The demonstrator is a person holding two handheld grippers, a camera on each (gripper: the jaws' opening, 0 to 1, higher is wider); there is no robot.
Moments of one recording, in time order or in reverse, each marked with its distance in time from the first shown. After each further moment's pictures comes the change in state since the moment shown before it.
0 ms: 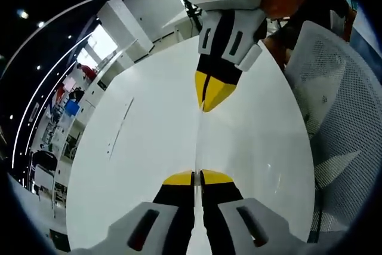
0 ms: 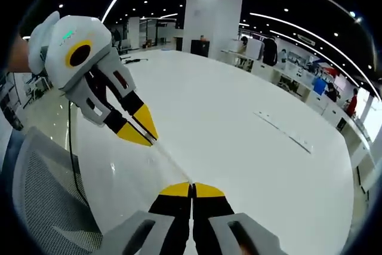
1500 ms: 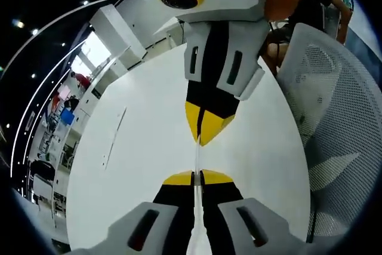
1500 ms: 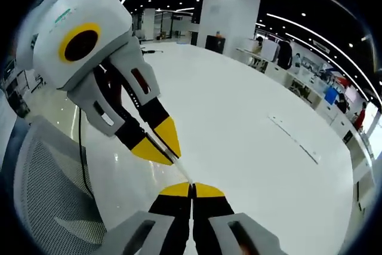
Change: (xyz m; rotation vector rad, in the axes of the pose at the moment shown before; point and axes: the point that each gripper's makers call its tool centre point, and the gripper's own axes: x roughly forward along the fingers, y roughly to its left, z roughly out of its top) left arm 0.005 -0.015 0.025 0.048 -0.038 -0.036; right arm 0.000 0.025 0.007 -0.083 0.036 0.054
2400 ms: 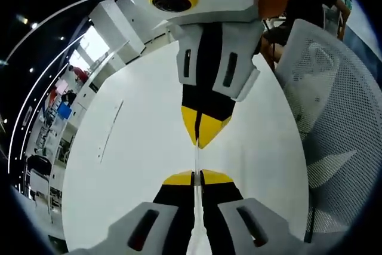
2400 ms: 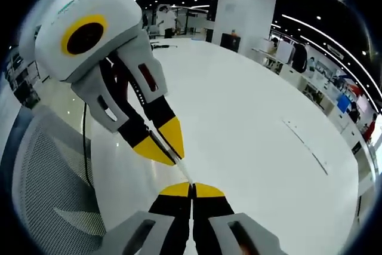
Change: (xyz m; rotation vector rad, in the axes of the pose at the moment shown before) left arm 0.000 -0.004 -0.020 -0.029 0.030 -0.024; right arm 0.022 0.013 0.002 -0.079 0.031 0.096
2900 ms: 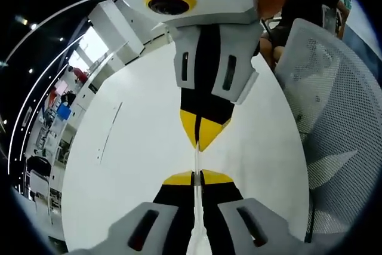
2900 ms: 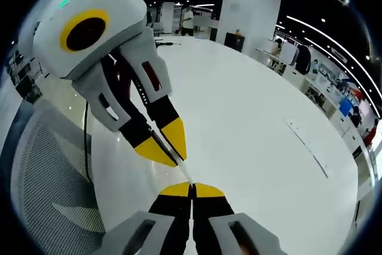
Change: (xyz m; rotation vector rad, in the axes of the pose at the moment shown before) left arm 0.005 -0.001 0.001 0.003 -0.003 -0.006; right arm 0.002 0.000 -0.004 -0.025 0.014 0.011
